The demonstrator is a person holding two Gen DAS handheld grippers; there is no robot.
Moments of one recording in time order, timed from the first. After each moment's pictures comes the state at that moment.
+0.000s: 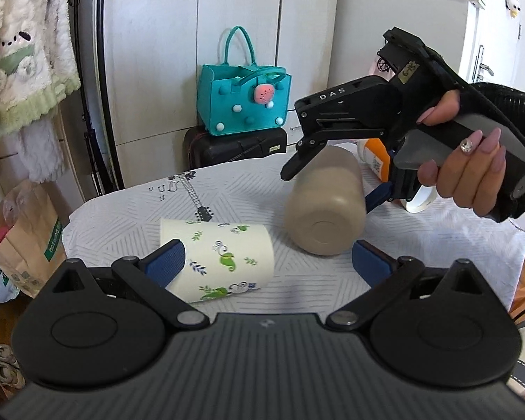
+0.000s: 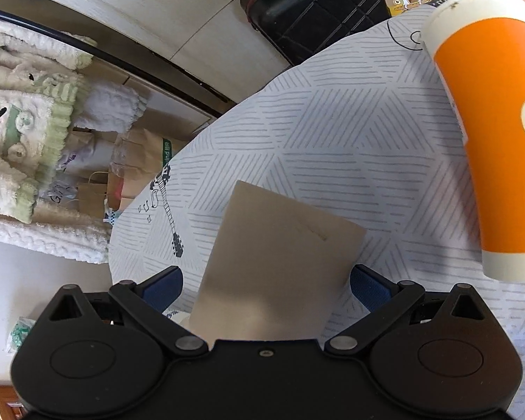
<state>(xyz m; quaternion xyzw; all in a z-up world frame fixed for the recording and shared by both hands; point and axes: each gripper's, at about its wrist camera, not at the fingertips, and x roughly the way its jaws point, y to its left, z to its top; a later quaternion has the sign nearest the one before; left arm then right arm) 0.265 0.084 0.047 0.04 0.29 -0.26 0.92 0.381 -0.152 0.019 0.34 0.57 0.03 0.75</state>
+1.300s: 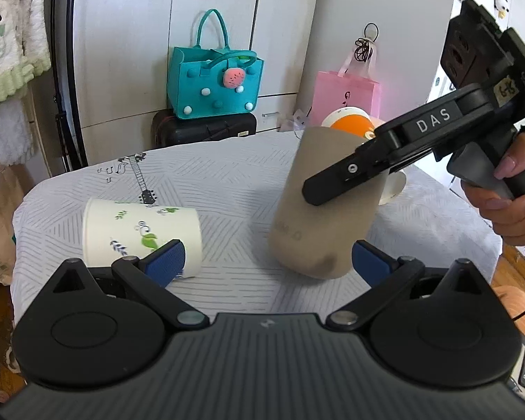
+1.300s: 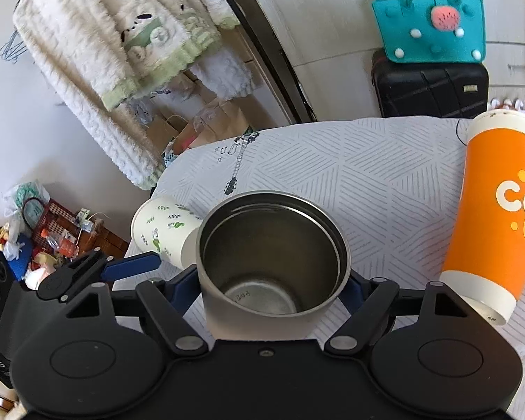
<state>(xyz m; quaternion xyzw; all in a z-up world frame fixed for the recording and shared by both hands) 0.259 0.045 0.038 0.02 0.31 -0.30 0.90 0.312 -0.160 0.058 0.14 0.47 0.23 0.84</state>
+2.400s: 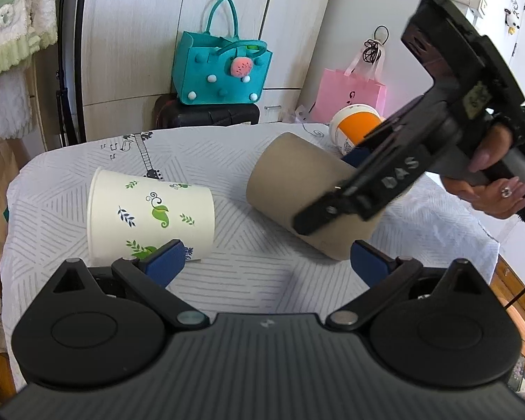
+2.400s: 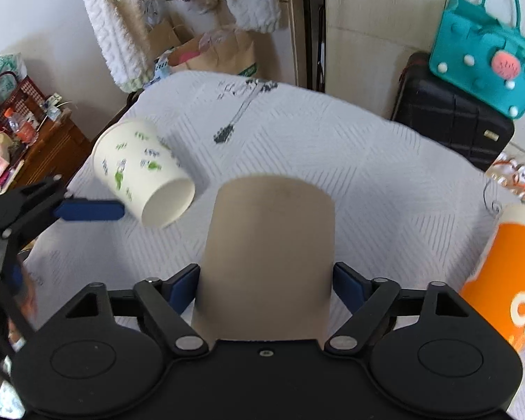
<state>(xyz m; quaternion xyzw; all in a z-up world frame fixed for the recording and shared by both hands) 0.275 0.060 0.025 -0.02 0.34 -0.31 0.89 0.345 -0.121 0.054 -0.07 0.54 0.25 0.80</state>
